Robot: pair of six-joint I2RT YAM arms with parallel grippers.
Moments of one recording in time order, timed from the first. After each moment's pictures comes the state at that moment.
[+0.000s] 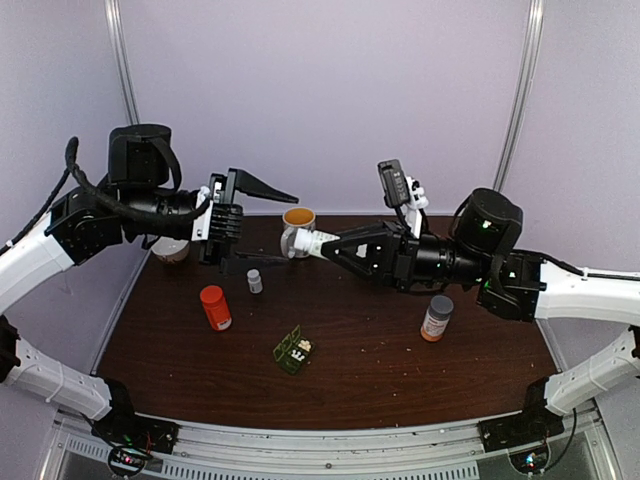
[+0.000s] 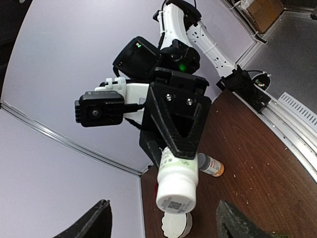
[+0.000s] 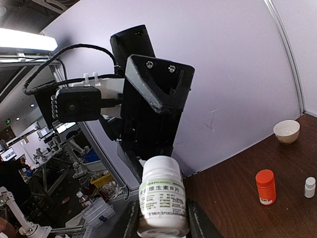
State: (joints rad) left arm -0.95 1.20 1.40 -0.44 0.58 1.05; right arm 1.05 1.23 0.97 0.44 -0.46 0.53
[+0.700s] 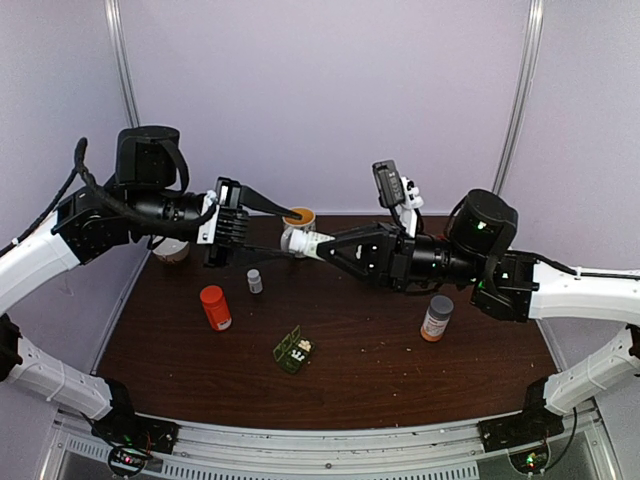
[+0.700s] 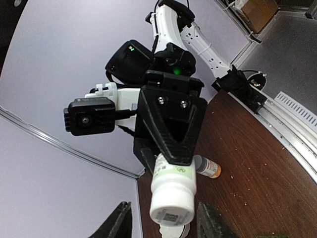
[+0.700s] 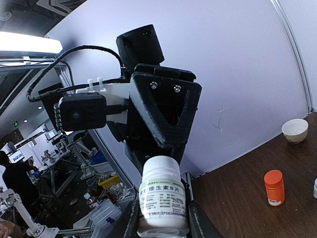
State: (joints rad) left arm -0.95 1.22 1.40 -0.44 0.61 1.07; right arm 1.05 1.26 0.98 0.49 -0.48 0.57
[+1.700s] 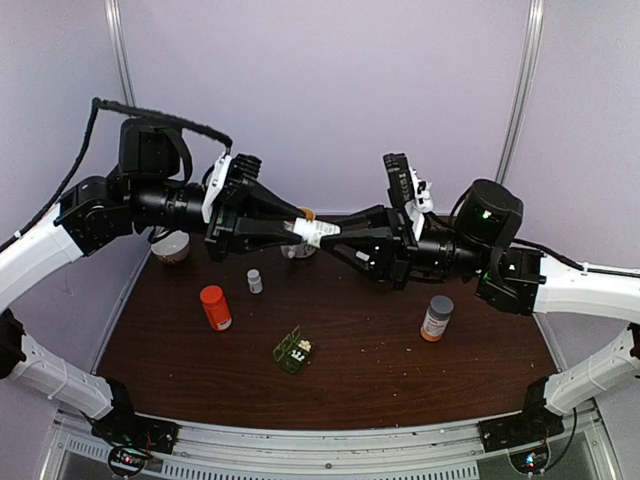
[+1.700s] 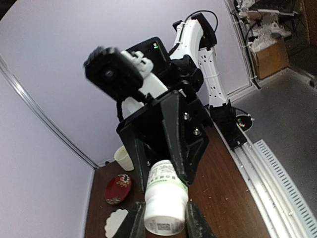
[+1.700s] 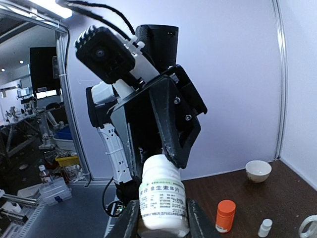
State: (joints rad) left arm -0.95 1.26 1.45 -0.45 0.65 0.70; right arm 1.03 1.26 1.01 0.44 -0.49 0.24
